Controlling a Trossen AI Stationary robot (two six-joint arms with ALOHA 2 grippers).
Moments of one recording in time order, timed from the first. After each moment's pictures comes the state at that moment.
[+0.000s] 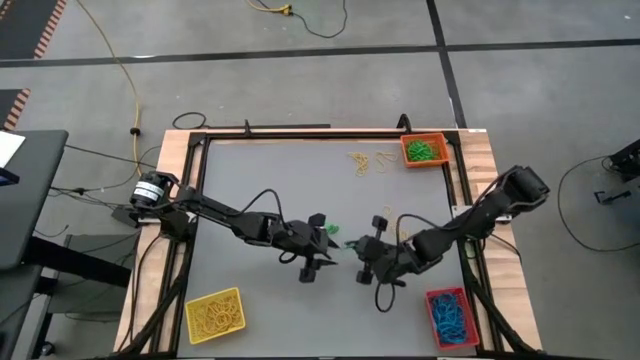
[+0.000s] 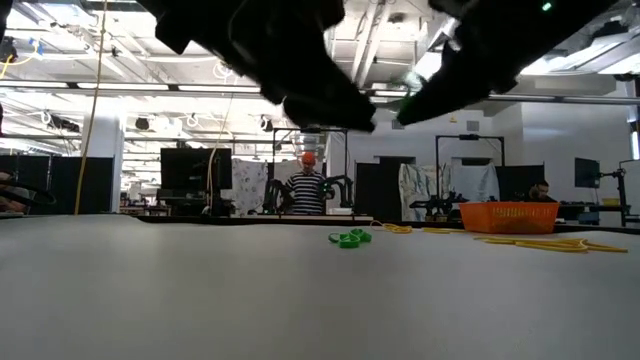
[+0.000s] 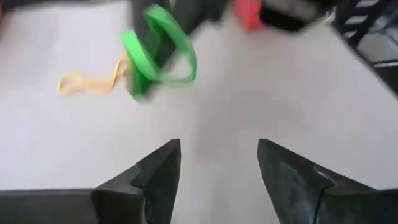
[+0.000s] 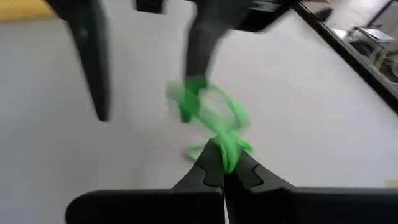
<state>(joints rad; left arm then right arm) -0.19 1.75 1.01 0.19 -0.04 -0.04 0.47 1.55 0.86 -0.08 0.76 0.34</state>
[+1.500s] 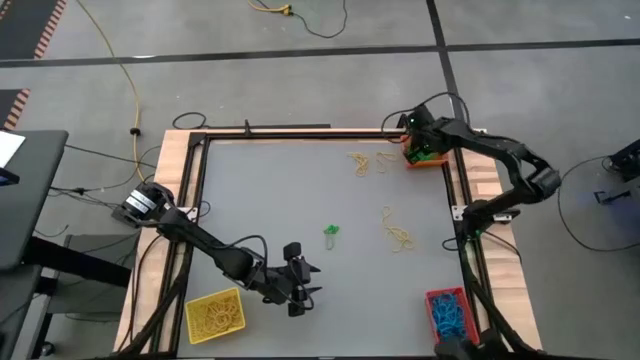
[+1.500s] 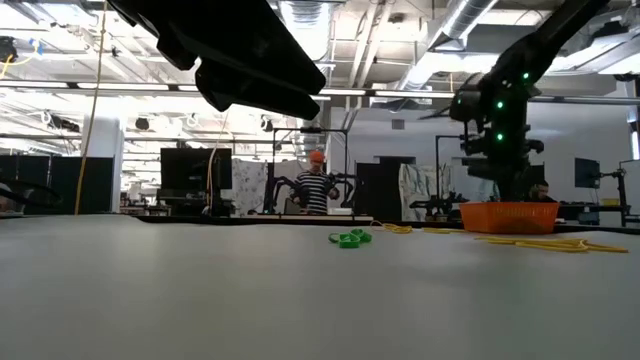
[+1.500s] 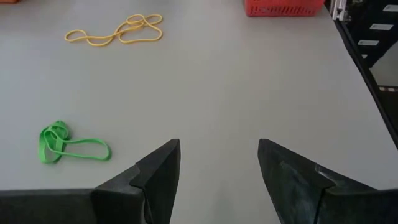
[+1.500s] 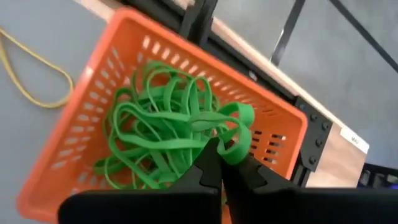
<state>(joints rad) -0.51 1.75 1.01 0.07 -0.49 -0.40 -0.96 1.44 0.87 -0.63 0.44 -0.04</state>
